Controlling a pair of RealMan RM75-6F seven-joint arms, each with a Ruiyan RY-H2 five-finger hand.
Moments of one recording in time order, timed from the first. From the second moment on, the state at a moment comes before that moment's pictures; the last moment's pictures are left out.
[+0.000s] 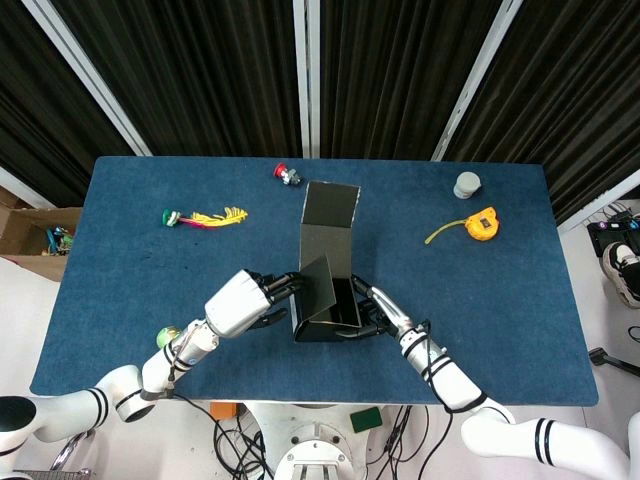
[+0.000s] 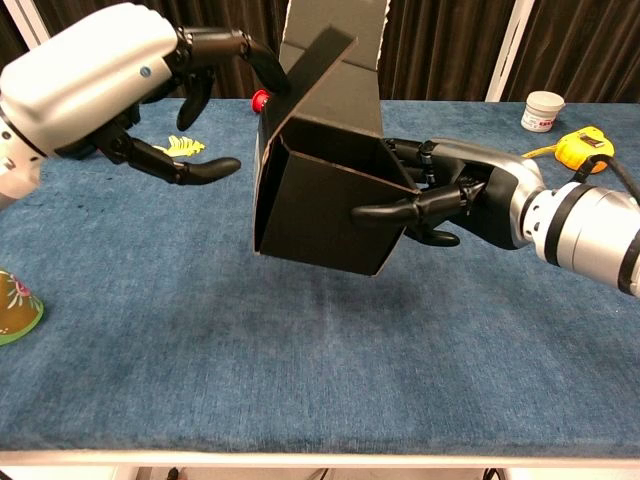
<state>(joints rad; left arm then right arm) -0.67 -1.68 -0.08 -1.18 1.90 1.46 -0.02 0.55 -1.59 0.26 -1.65 -1.28 0.76 0.64</state>
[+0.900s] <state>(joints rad) -0.73 -1.89 0.07 -0.75 1.93 1.44 -0.12 0.60 -1.72 0.19 -1.45 -1.20 0.80 0.43</state>
